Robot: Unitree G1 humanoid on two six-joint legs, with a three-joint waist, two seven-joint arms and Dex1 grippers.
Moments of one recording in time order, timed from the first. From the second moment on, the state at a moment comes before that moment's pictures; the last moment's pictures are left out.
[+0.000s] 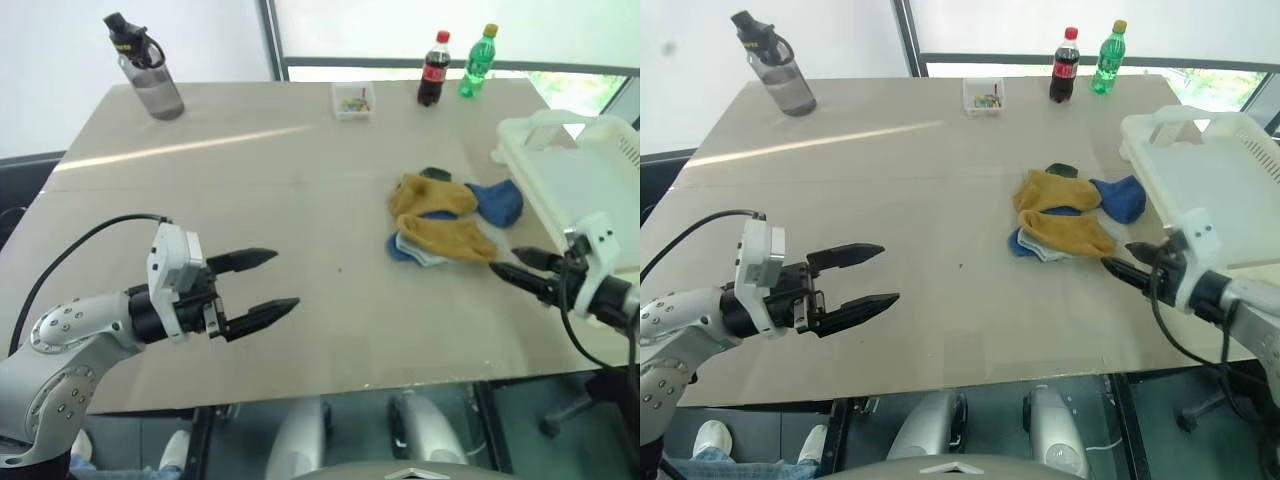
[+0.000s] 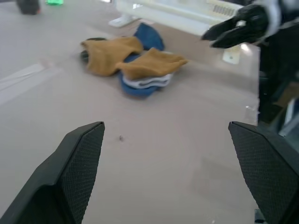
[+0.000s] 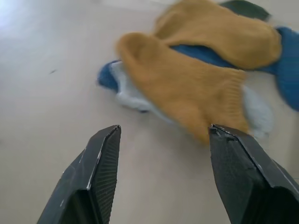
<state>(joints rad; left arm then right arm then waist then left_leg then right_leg) 0.06 0.83 0.38 -0.62 -0.87 0.66 -0.94 -0.09 -0.76 -0.36 -0.40 0.74 0.97 0.54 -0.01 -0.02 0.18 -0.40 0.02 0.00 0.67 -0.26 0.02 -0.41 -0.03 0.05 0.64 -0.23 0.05</state>
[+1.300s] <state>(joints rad) -0.12 0.84 0.25 -0.59 -0.89 0.69 -0.95 -0.27 -0.54 -0.11 -0.46 0.69 1.20 0.39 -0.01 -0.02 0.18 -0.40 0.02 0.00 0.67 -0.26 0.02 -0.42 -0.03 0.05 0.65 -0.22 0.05</state>
